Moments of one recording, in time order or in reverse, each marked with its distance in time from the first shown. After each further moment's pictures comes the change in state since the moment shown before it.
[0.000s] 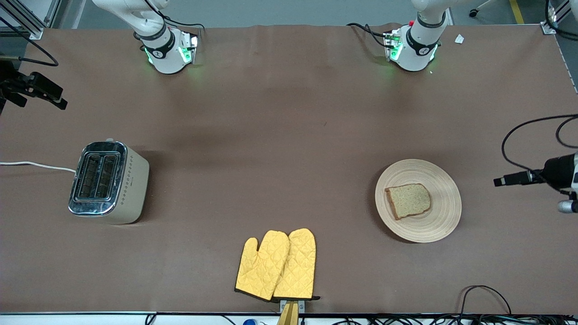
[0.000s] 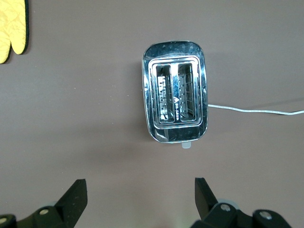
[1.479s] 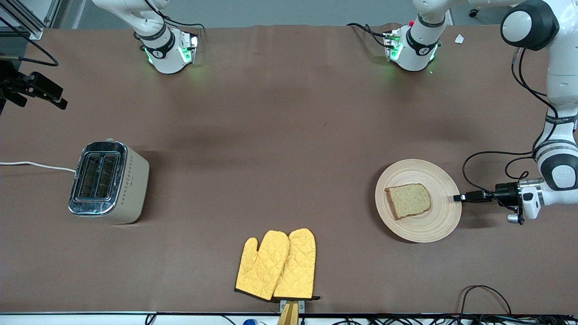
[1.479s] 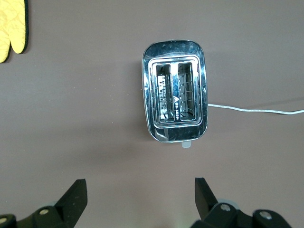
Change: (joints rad) left arm 0.121 0.400 -0.001 0.018 -0.380 0.054 0.534; right arm 0.000 0.000 0.000 0.000 0.000 -0.002 0.000
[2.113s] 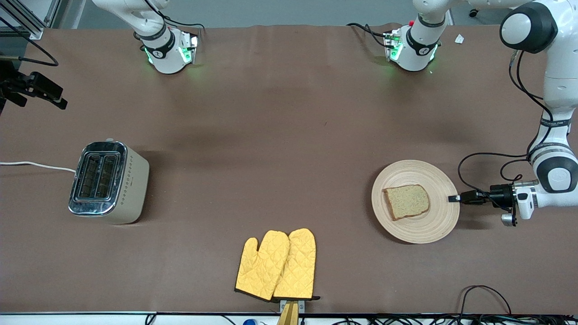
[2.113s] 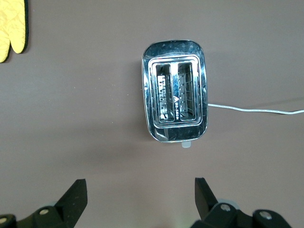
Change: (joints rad) left arm 0.005 0.014 -0.053 0.022 -0.037 -0.042 0.059; right arm 0.000 0.000 0.000 0.000 0.000 0.000 -0.001
